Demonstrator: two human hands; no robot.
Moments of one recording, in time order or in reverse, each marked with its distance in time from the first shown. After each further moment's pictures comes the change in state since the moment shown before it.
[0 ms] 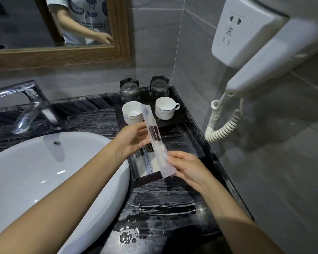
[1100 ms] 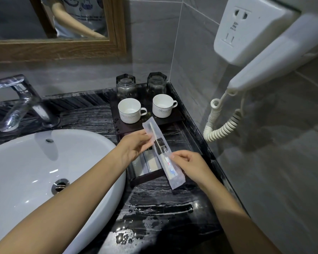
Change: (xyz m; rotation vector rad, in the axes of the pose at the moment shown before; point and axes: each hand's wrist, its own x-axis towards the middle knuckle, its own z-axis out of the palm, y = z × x) left_hand 0.024 -0.033 -0.005 -0.049 0.171 -0.135; right_hand 0.002 0.003 -0.018 -0.452 0.210 -0.159
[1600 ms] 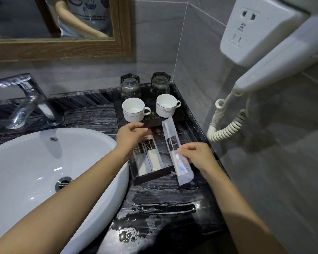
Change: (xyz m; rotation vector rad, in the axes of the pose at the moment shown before) left_hand 0.000 0.007 -0.020 0.385 0.192 0.413; right_hand 0.022 -0.010 -0.007 0.015 0.138 0.026
